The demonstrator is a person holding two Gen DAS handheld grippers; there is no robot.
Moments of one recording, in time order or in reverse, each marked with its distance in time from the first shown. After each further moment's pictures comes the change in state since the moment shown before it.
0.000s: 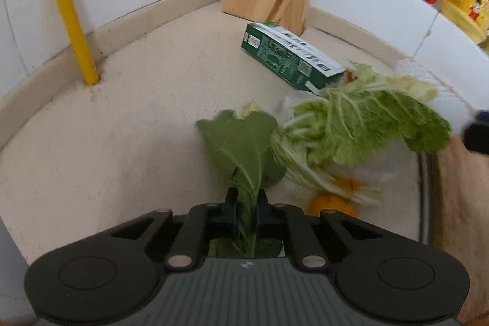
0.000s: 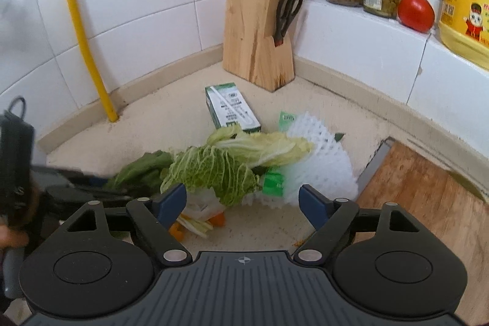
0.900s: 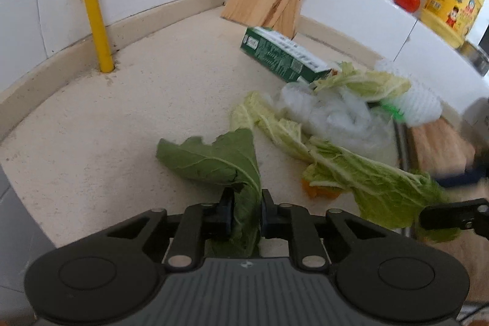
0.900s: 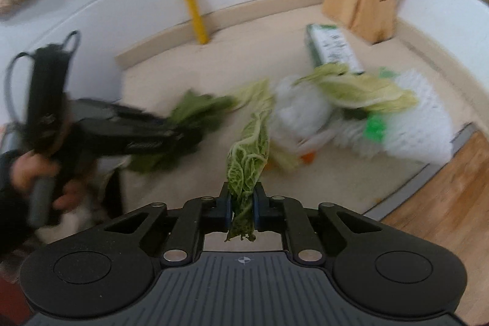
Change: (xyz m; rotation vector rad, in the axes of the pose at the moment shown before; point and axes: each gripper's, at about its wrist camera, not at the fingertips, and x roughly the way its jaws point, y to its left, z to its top) left arm -0.030 0.022 -0.027 0.002 -0.031 -0.048; right arm -0.002 0.045 -0.024 -0.191 0.266 0.310
